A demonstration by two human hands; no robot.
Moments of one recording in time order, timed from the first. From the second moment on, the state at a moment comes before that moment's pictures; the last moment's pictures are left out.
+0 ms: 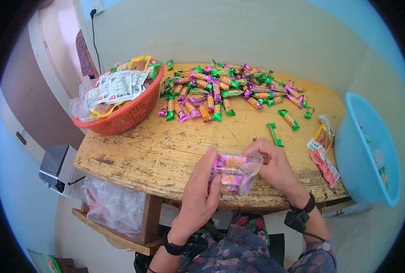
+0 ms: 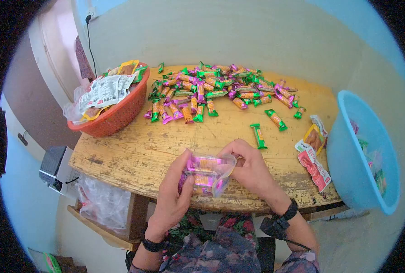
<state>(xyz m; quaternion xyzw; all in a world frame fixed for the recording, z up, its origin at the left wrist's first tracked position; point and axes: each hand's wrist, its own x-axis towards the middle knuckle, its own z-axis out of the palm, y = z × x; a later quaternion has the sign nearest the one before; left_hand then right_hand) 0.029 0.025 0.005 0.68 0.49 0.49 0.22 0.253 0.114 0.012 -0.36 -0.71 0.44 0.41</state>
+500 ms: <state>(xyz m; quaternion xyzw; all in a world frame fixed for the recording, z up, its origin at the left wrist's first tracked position) 0.025 0.032 0.000 0.75 0.49 0.44 0.10 0.262 0.116 0.022 -0.35 -0.76 0.42 0.35</state>
